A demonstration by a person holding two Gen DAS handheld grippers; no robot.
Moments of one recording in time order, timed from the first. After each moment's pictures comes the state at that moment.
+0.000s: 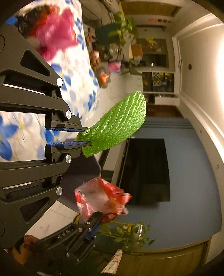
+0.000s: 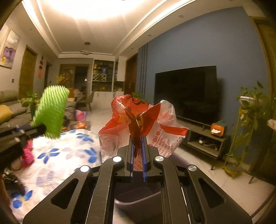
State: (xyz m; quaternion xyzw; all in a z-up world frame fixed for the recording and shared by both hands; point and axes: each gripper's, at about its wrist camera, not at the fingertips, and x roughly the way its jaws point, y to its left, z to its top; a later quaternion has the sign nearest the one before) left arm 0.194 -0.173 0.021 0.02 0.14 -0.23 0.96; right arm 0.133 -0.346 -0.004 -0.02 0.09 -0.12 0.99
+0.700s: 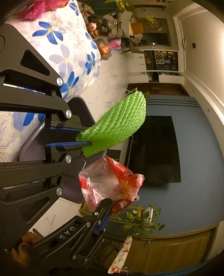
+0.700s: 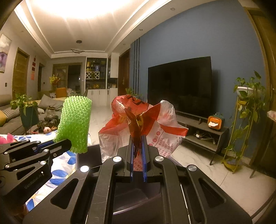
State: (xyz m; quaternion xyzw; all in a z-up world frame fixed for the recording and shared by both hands) left arm 0.241 -0.269 -0.015 0.04 0.16 -0.31 0.94; right arm 0.160 -0.383 -0.016 0.00 0.11 -0.13 0.99
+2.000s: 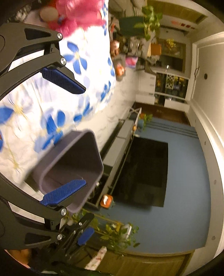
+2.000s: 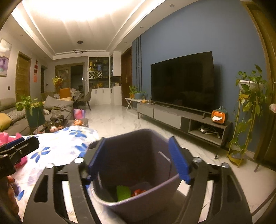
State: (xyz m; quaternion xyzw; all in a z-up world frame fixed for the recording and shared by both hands) left arm 0.207 -0.168 -0.020 -0.05 0.17 -0.22 0.96; right arm 0.140 -0.366 -0.023 0.02 0.12 -0.11 0.99
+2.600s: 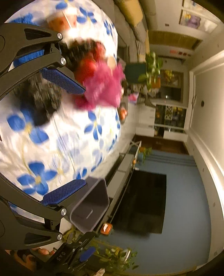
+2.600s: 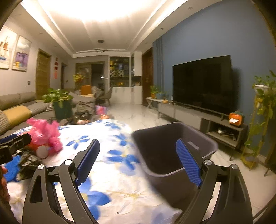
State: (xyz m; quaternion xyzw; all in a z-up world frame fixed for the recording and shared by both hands) left arm 0.115 -0.037 -0.020 -0.05 0.18 -0.08 0.98; right arm 0.092 -0.283 -0.028 0.01 0.12 -0.02 0.99
